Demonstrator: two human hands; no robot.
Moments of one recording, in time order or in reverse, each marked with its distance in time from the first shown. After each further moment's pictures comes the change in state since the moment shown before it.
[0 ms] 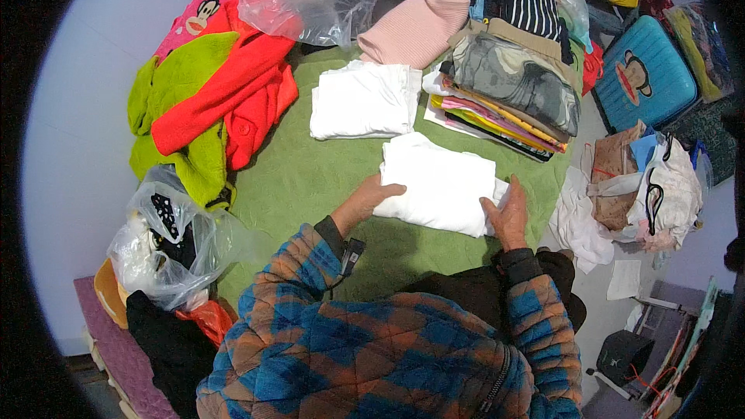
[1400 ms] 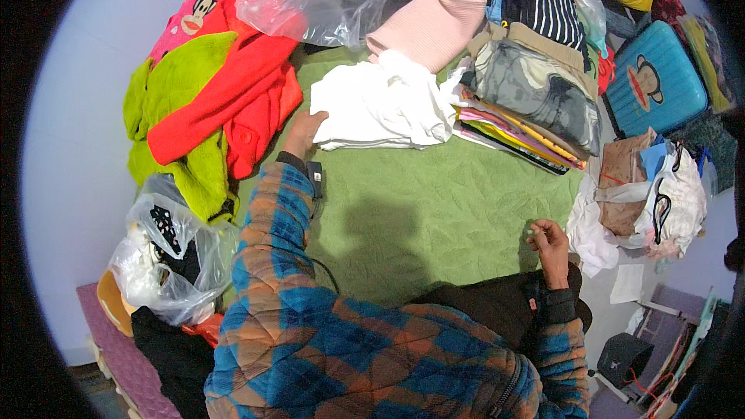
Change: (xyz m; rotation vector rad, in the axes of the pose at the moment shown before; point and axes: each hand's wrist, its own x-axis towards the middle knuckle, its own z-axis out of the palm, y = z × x) left_hand 0.074 0.091 -0.190 0.249 0.585 0.122; right_hand -0.017 0.019 -0.067 0.625 -0.193 0.287
